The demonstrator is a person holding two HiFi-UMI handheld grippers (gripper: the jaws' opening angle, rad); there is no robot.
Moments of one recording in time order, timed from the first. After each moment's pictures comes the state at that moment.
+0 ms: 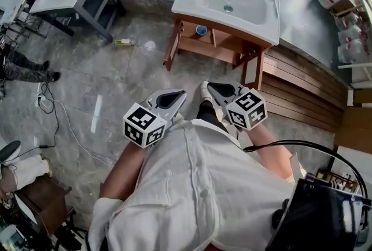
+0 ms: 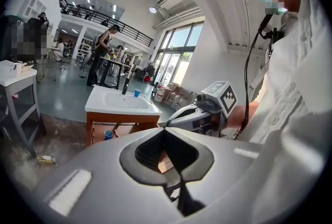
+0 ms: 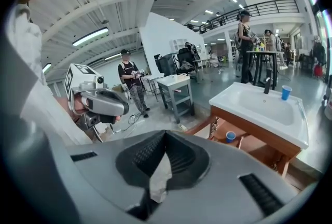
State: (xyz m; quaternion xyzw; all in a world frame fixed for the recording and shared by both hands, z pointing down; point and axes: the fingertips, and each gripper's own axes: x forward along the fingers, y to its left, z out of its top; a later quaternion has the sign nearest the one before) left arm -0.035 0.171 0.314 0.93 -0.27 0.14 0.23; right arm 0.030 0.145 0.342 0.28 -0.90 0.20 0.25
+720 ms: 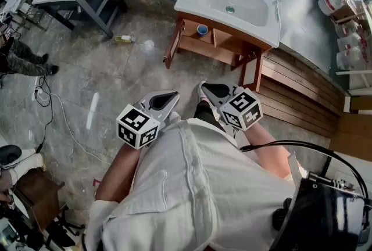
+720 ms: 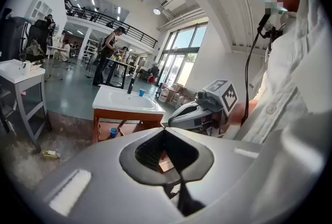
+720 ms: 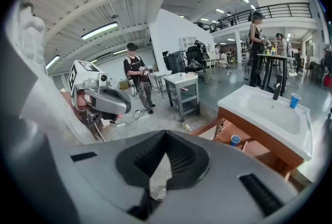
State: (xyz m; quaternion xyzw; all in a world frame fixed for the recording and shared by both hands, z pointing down) left arm -0.056 0.188 0.319 0.92 -0.29 0.13 0.24; right arm 0.011 0.160 0.343 0.24 -0.92 0.18 0.27
